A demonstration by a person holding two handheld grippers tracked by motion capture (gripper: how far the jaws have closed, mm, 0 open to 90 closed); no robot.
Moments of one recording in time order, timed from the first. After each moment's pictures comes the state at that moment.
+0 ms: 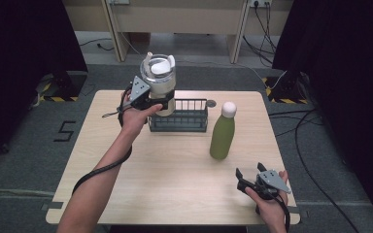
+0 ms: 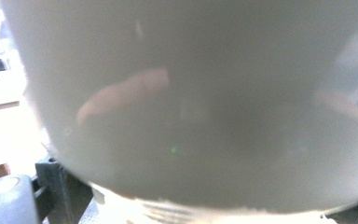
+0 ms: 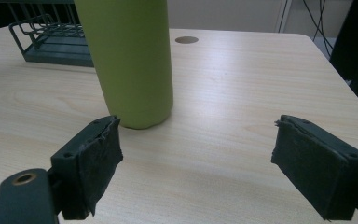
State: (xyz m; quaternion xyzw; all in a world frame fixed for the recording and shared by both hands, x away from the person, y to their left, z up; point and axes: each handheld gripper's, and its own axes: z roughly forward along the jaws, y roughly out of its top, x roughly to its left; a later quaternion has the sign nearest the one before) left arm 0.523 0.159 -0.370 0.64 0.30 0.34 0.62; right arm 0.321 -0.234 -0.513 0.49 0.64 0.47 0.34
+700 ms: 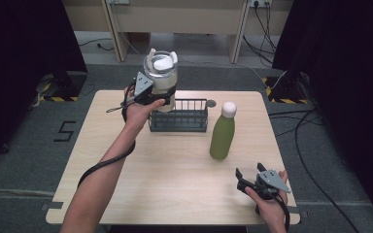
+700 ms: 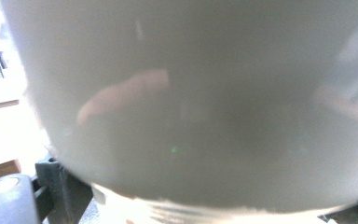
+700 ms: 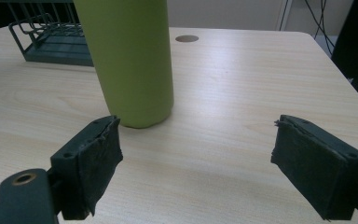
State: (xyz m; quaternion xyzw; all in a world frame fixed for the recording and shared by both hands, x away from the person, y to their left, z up) left arm 0.544 0.154 -0.374 0.64 0.31 0.35 0.61; right arm 0.322 -0.234 -0.514 0.50 0.64 0.47 0.34
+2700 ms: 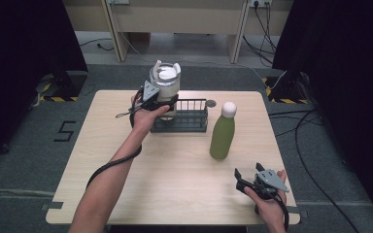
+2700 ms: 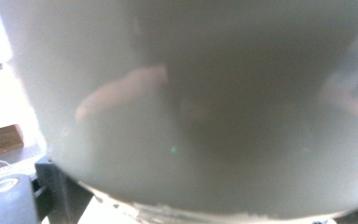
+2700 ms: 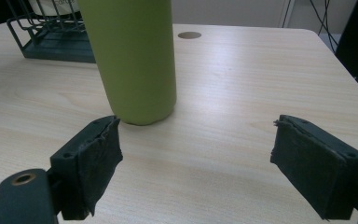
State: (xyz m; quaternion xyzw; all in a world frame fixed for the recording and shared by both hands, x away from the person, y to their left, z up) left arm 0.566 0.144 -0.424 0.66 0.35 0.33 0.58; right arm 0.324 -0.233 -0.516 0.49 0.65 0.47 0.34
